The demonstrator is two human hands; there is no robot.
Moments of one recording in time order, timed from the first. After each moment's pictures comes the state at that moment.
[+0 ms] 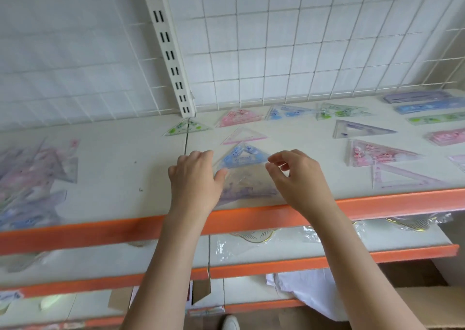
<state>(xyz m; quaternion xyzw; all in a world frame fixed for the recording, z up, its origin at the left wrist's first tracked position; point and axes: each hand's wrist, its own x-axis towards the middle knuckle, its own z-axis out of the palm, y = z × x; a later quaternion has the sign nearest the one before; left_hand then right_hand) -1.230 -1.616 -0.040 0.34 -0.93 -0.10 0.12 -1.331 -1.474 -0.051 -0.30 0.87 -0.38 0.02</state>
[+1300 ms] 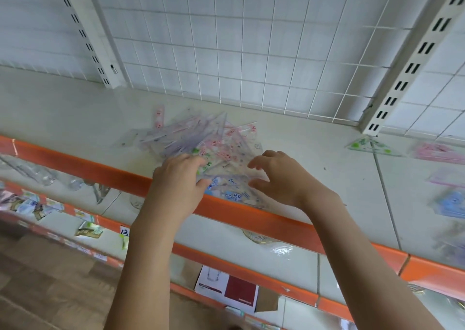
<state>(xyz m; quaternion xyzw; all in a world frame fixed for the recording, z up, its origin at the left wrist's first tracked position) -0.956 -1.855 -0.028 0.47 -0.87 -0.12 0.11 -1.137 -1.779 -0.036 -0.63 0.76 -0.10 0.11</state>
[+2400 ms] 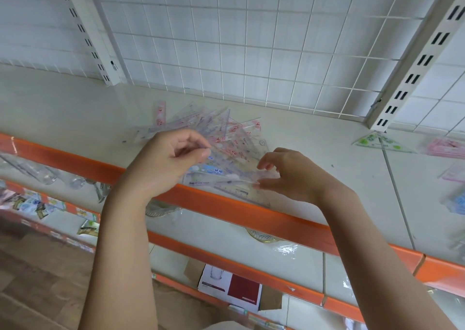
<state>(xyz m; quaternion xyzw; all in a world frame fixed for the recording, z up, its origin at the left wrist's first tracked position) -0.940 -1.879 -0.007 0.33 -0.79 -0.45 0.27 -1.146 -1.778 -0.038 -0.62 0.75 -0.14 0.15</state>
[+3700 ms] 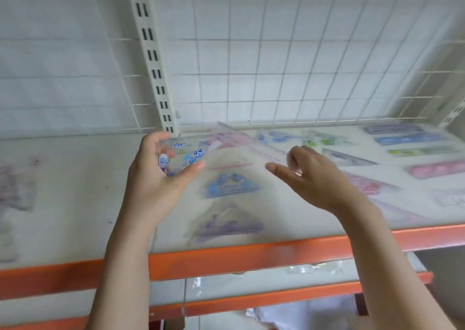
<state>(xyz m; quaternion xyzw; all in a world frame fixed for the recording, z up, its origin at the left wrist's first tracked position) -1.231 -1.658 -0.018 0.29 -0.78 -0.44 0.34 -1.394 -1.463 -0.014 -0.40 0.88 -0.27 0.00</state>
